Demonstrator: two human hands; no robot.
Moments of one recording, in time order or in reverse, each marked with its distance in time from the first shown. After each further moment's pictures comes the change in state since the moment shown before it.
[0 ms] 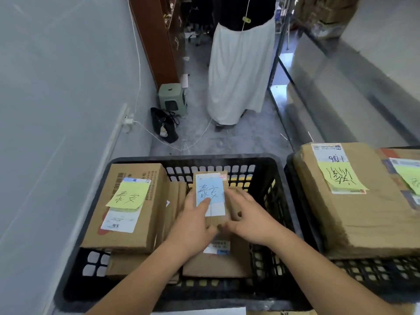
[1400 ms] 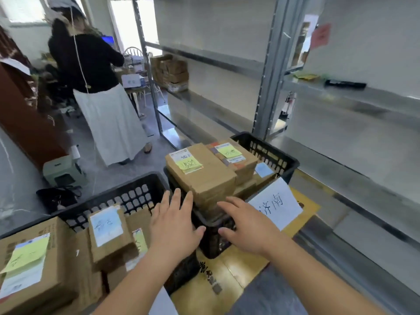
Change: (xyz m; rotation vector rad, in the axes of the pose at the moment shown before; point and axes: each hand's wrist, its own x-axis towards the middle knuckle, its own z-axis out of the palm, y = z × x) left_hand -0.142 0.183 0.022 0.479 0.184 0.555; right_hand -0.311 0.005 -0.042 -0.382 0.495 0.311
